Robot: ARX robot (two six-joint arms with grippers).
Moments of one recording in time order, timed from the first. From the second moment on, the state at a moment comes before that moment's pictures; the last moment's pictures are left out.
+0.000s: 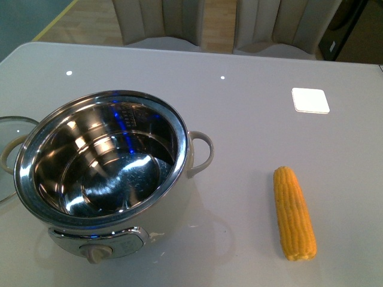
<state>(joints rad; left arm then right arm) 0.26 1.20 0.22 0.97 0.26 -0.01 0.00 0.00 0.02 0.00 0.00 0.00</state>
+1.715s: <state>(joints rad) 0.00 0.13 0.01 0.11 0.00 -0.01 0.00 0.00 0.02 0.00 0.00 0.00</state>
